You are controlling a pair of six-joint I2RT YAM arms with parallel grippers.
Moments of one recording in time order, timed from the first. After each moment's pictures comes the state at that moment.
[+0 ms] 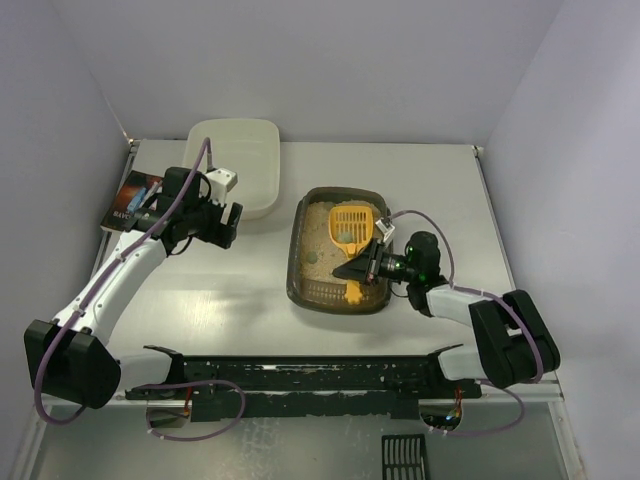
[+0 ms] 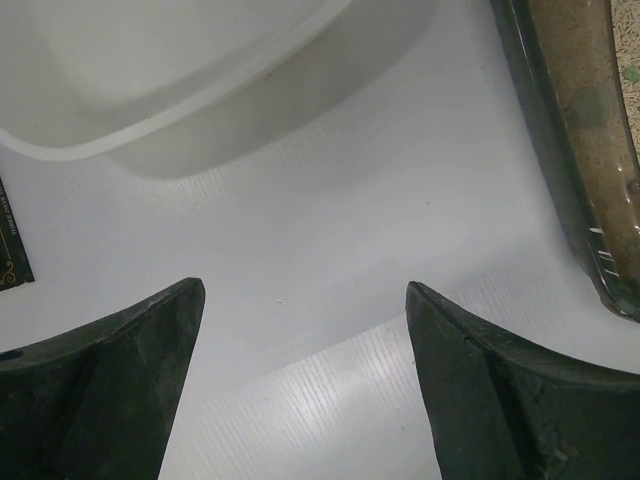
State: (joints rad) left arm -0.28 1.25 1.08 -0.62 0.09 0.15; right arm 0.30 1.35 0.35 0.76 -0.94 1.06
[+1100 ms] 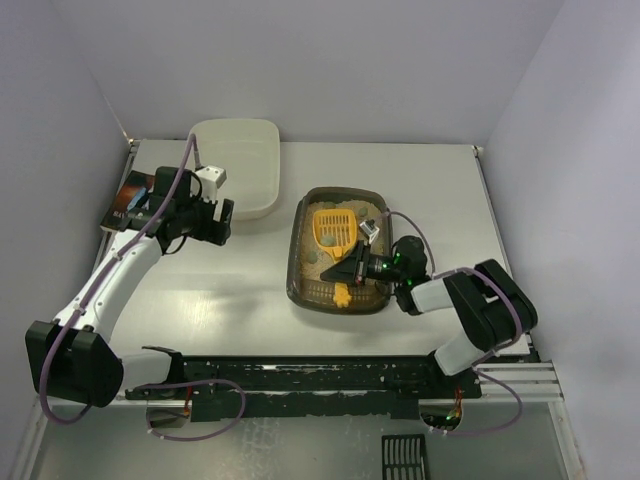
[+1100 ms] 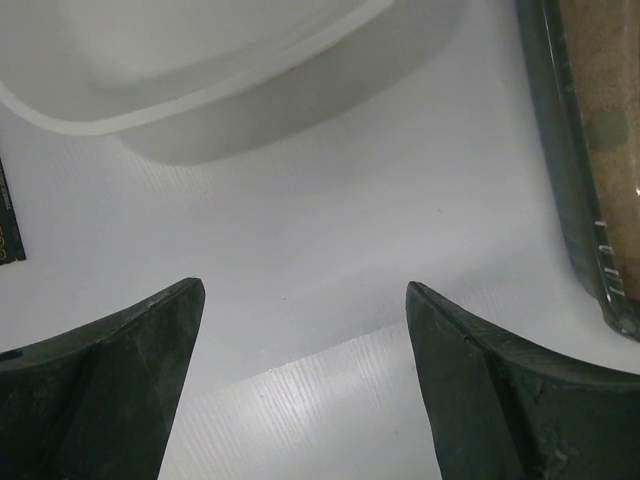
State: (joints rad) left arm -0.21 1.25 1.07 -0.62 0.12 0.11; right arm 0.39 1.53 0.32 1.10 -0.97 1.15
